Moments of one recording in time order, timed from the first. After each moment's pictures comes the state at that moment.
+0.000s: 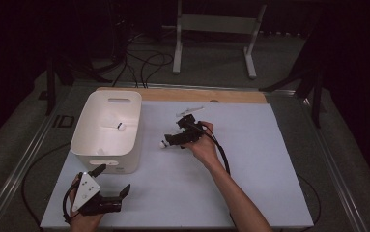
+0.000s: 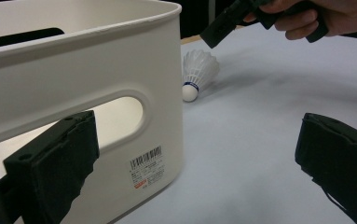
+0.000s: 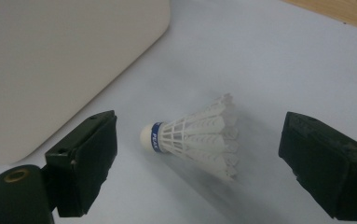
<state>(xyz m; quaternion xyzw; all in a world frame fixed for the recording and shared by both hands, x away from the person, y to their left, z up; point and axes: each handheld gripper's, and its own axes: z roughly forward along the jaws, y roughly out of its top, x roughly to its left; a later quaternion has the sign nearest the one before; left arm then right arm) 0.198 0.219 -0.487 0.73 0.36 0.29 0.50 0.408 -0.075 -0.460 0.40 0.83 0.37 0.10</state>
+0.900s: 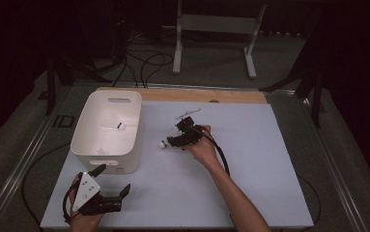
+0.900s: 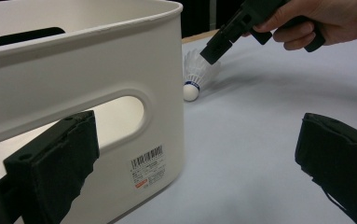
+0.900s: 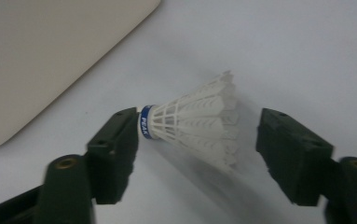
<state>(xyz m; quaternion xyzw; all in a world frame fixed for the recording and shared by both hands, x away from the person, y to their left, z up) 0.198 0.218 -0.487 0.73 0.36 0.29 0.50 0.412 -0.073 -0.477 0.40 0.84 0.34 0.09</state>
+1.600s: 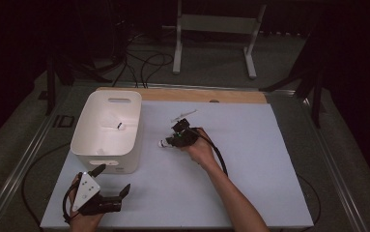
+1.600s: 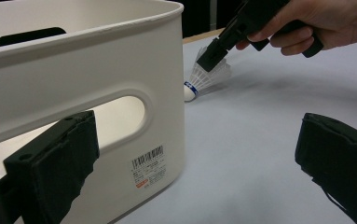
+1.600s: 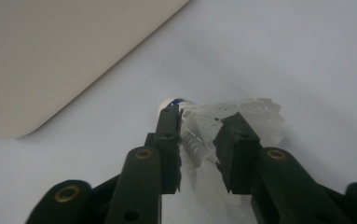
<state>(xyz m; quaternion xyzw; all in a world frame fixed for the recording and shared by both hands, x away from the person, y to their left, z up) 0.198 0.219 -0.487 0.73 0.36 0.29 0.50 0.410 -0.062 -0.481 0.37 0.86 0.35 0.06</state>
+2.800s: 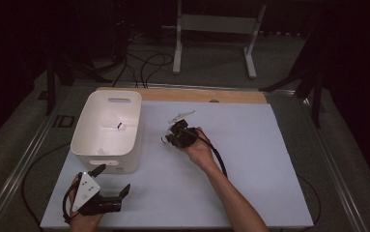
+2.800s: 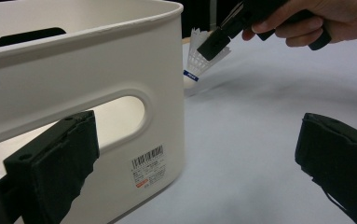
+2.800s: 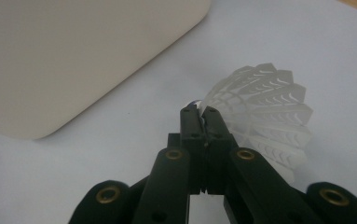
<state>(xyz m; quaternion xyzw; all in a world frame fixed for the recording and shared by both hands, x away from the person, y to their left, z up) 0.198 0.219 -0.487 0.73 0.36 0.29 0.50 0.396 -0.058 -0.465 0.35 0.86 0.36 0.09</state>
